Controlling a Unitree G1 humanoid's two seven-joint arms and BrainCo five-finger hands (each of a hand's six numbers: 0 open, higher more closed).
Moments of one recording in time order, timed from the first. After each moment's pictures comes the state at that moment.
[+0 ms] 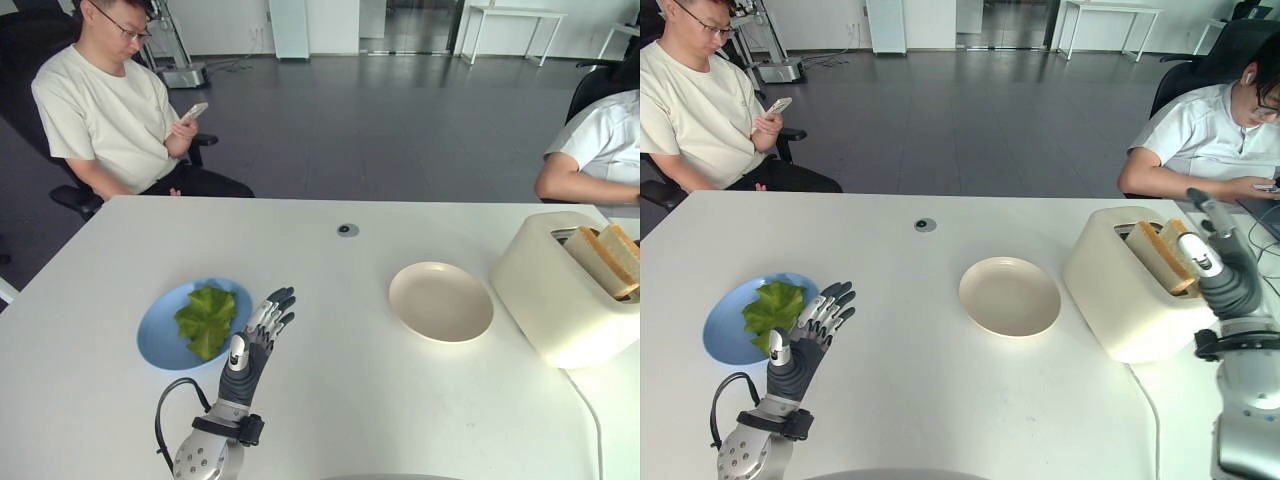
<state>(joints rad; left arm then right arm) 0.54 0.13 -0.05 -0.43 -0.23 -0.24 -0.29 0.21 -0.64 -0.56 -0.33 -0.06 0.00 0.18</state>
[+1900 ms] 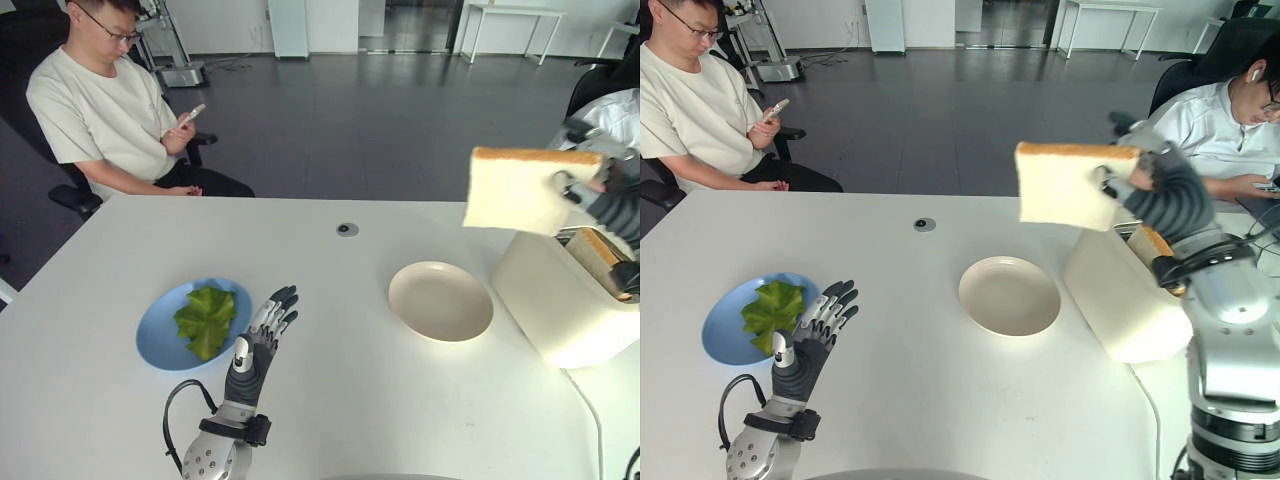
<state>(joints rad) 0.54 0.10 -0.08 -0.42 -0.21 -0.27 -0.27 -0.16 -0.68 -0.26 -0.52 0.22 0.36 0.26</state>
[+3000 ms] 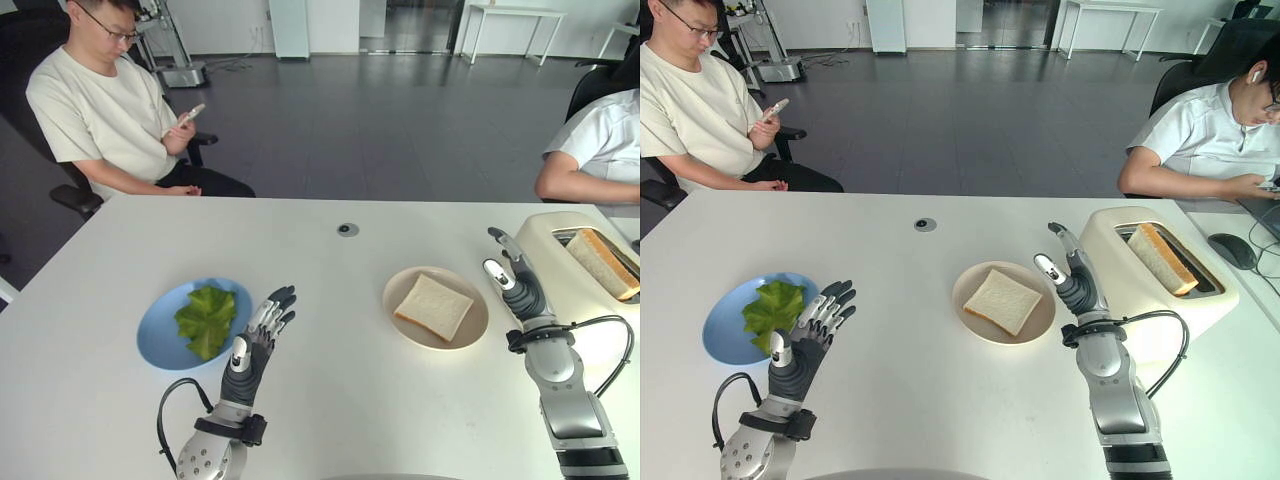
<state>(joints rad) 0.52 0.15 -0.04 -0.43 -0.21 -0.26 -0.28 0.07 -0.39 -0.04 -0.21 -0.29 -0.08 -0.07</state>
